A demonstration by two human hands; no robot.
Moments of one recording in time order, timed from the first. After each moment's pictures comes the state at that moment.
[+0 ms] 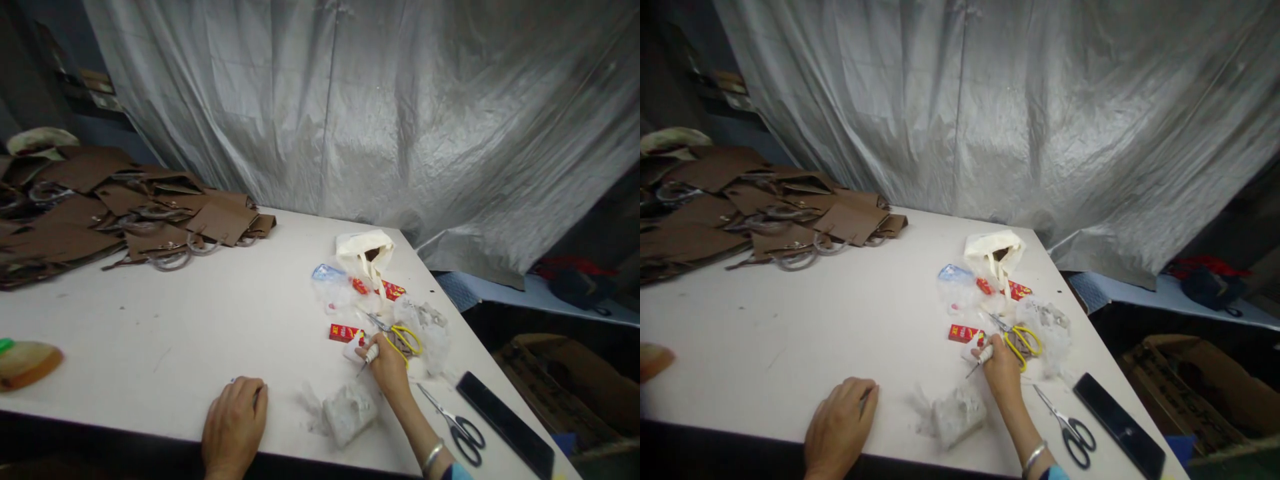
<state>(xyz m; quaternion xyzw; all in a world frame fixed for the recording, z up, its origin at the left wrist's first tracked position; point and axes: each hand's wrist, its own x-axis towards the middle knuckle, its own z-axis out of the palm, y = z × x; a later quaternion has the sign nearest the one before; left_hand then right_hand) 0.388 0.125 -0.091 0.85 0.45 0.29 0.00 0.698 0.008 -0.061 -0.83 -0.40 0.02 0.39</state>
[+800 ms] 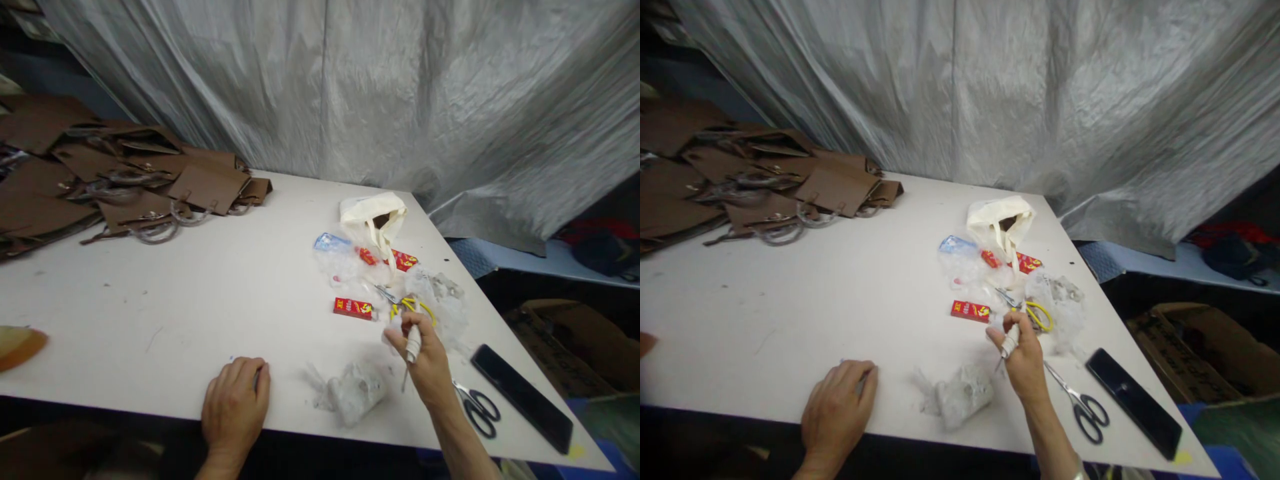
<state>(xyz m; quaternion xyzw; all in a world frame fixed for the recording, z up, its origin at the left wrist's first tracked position) 0.392 0.128 -0.096 0.86 0.43 0.27 -0.04 0.690 -0.017 -0.028 -0.78 -0.38 0.05 0.50</state>
